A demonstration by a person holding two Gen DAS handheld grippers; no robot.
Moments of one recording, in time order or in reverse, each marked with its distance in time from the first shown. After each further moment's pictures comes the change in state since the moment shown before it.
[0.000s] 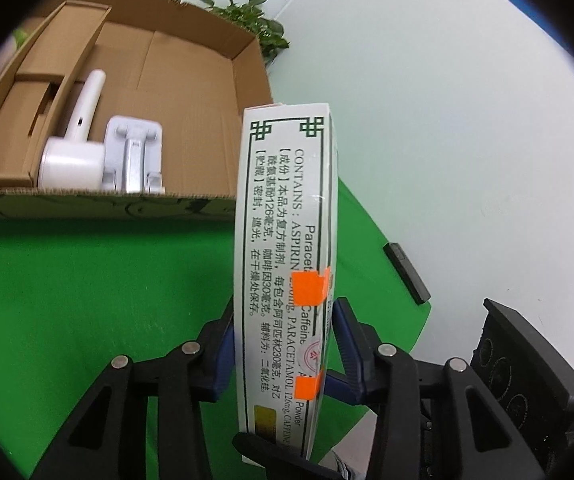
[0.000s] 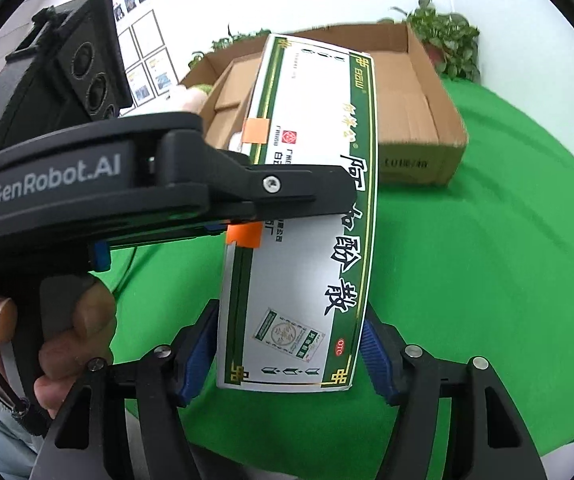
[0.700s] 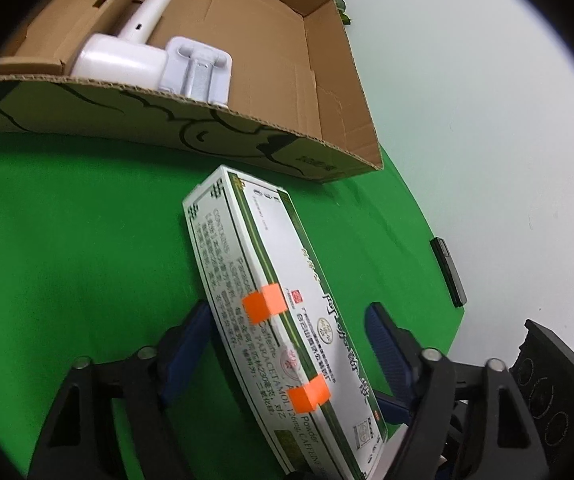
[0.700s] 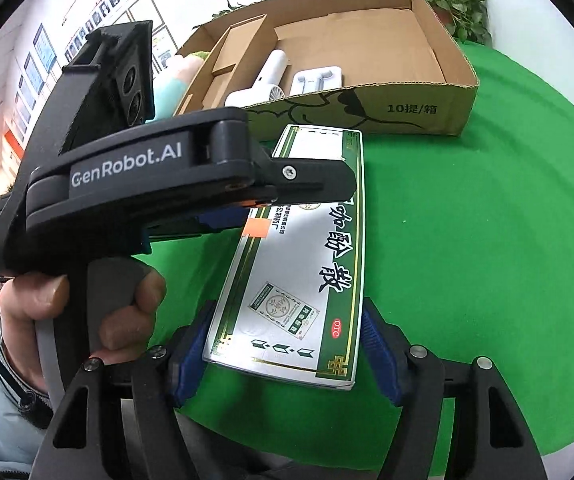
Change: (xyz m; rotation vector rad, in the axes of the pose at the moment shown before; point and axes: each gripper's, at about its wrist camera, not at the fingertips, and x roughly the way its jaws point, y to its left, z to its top) left arm 0.051 0.041 -0.034 -0.166 0.093 0.105; right arm 0.034 -0.019 -0.023 0.039 0.137 0.080
